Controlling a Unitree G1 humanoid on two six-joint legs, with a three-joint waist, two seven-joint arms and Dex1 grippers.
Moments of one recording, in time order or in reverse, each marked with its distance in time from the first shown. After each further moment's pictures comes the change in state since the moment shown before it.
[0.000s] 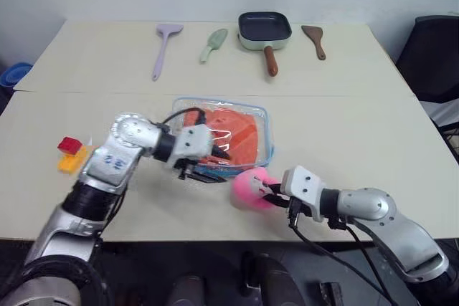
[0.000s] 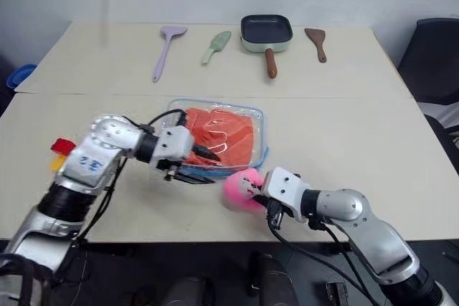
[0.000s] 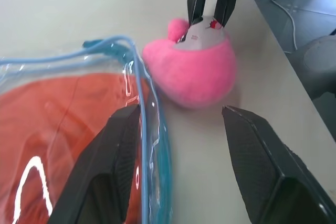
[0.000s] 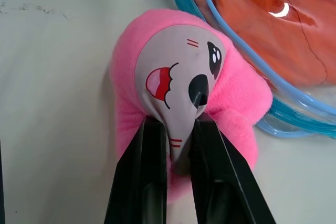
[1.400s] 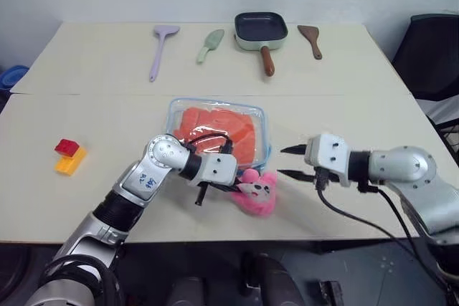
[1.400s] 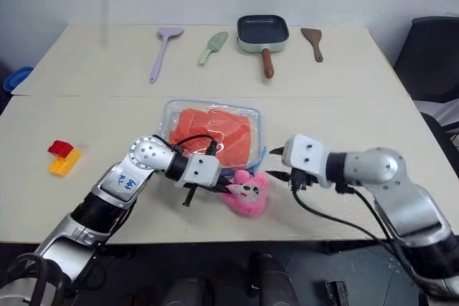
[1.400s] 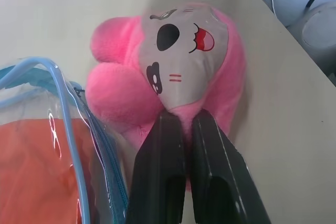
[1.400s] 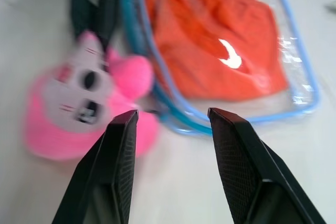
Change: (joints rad) left arm 0.061 -0.086 -0.098 0.013 0.155 -0.097 0.061; right arm -0.243 -0.131 -0.078 0.216 -0.072 -0.218 0.200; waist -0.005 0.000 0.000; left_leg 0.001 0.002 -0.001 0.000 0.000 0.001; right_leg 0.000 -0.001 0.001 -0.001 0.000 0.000
